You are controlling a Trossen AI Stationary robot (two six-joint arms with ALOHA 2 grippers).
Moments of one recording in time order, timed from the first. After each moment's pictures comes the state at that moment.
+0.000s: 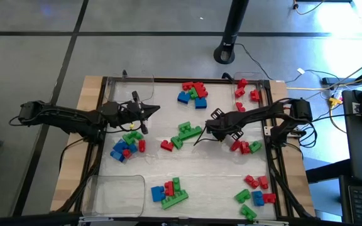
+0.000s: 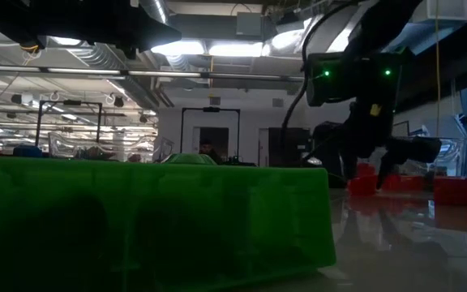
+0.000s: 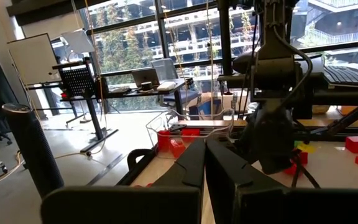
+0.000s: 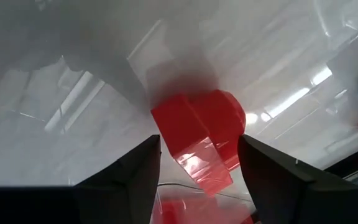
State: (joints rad) left arm 0.06 0.94 0.40 0.61 -0.30 0.16; right arm -0.07 1.68 0.91 -0.82 0.47 -0.82
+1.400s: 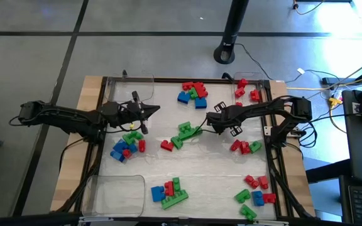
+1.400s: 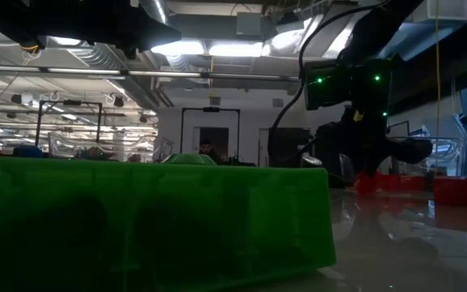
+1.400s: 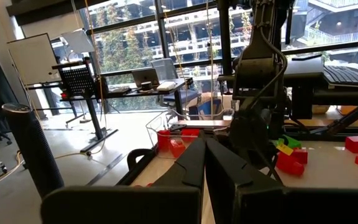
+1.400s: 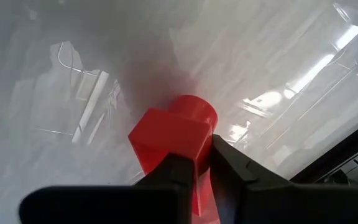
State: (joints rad) left arm 0.06 0.94 0.40 0.61 -0.30 0.16; right arm -0.16 1.68 0.91 -0.83 0.46 -0.71
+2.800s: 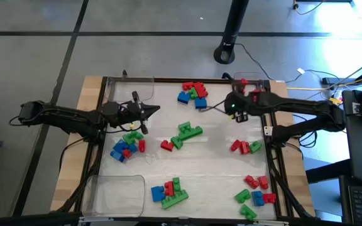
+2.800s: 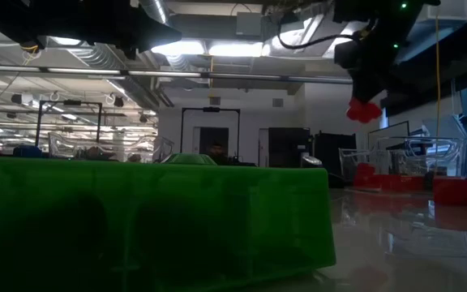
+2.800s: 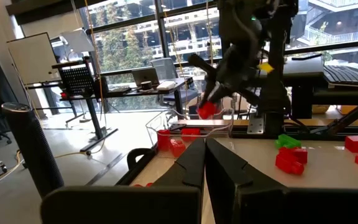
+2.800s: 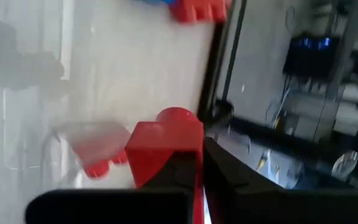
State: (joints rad) left arm 0.06 0.94 0.40 0.61 -0.30 0.16; right arm -0.27 1.19 1.00 -0.93 0.58 -0.63
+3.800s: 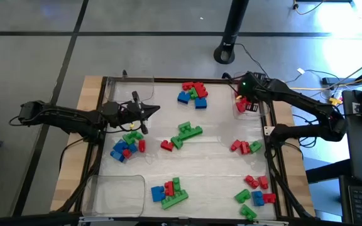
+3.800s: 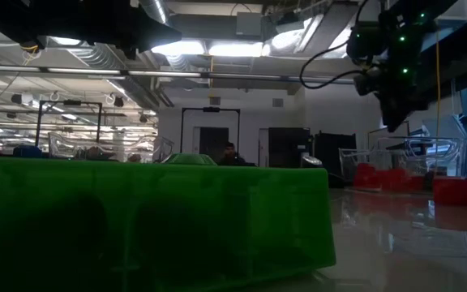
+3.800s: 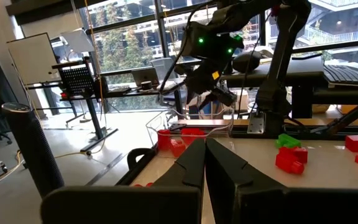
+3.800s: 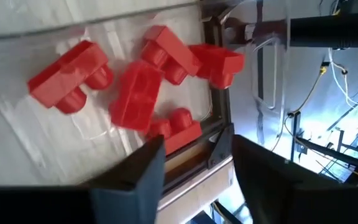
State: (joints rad) left arm 0.06 0.94 0.40 0.61 -0.30 0.16; right arm -0.70 1.15 0.92 -0.96 0.48 -0.60
